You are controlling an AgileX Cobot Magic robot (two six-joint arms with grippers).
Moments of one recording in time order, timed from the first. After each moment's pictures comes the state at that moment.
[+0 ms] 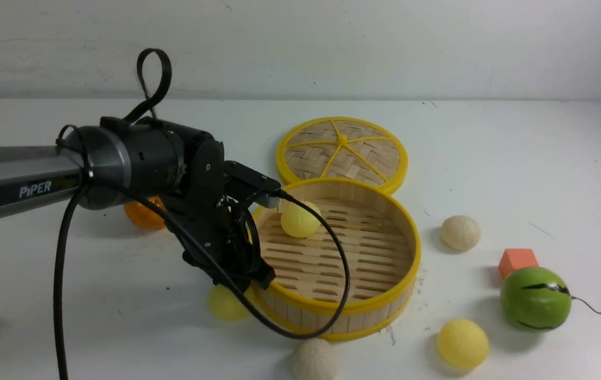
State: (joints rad) right arm 0.04 -0.01 0.02 0.02 0.39 0.10; left arm -0.45 1.94 -1.35 -0.03 0.75 0.17
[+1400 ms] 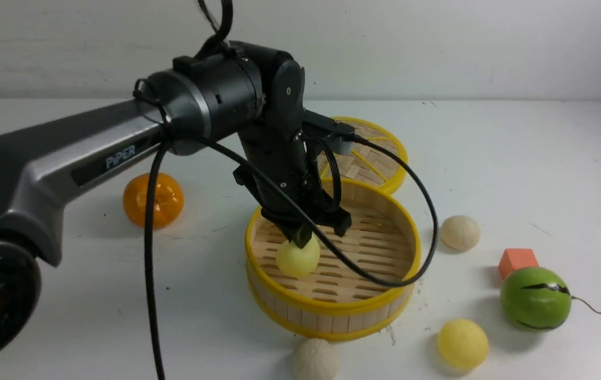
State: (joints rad) right arm 0.04 -0.01 0.02 0.02 0.39 0.10; left arm -0.58 2.10 -1.85 -0.06 1.09 0.08
